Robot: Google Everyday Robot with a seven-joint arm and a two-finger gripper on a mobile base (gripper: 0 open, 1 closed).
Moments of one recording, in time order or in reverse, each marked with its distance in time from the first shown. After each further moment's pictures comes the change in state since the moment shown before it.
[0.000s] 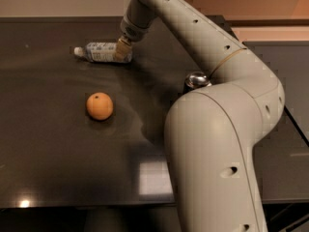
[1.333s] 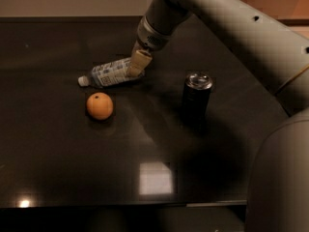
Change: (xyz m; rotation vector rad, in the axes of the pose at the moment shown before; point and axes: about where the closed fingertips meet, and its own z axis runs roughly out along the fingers) arm 0.046 0.086 -0.077 -0.095 -0.031 -0.240
